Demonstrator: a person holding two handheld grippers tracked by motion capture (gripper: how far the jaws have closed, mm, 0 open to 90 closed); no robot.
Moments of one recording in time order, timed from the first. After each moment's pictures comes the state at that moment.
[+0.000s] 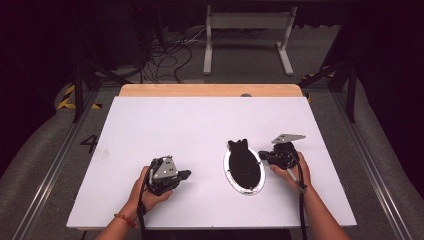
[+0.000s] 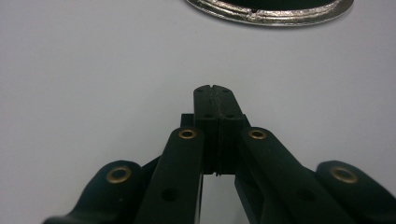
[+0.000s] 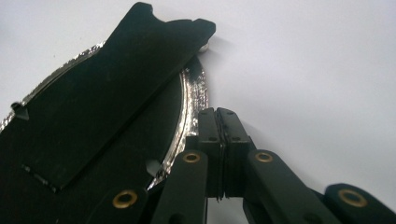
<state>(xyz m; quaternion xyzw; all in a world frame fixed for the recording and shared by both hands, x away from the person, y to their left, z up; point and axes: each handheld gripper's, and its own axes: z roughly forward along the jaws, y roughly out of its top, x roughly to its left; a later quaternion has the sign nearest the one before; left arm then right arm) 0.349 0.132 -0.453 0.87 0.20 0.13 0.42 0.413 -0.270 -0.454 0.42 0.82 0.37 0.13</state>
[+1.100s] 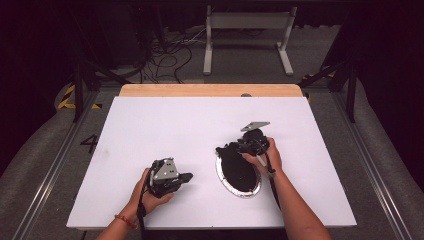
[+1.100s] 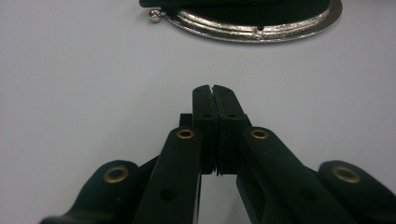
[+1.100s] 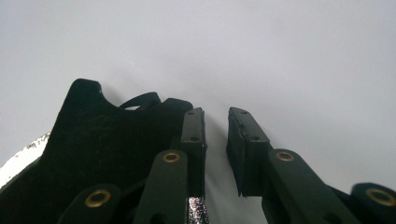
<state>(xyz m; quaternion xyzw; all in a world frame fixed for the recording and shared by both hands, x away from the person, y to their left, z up) 0.346 0.129 -0.456 0.88 0.19 0.11 0.43 0.455 -0.185 -0.450 0.41 0.83 0.33 0.17</state>
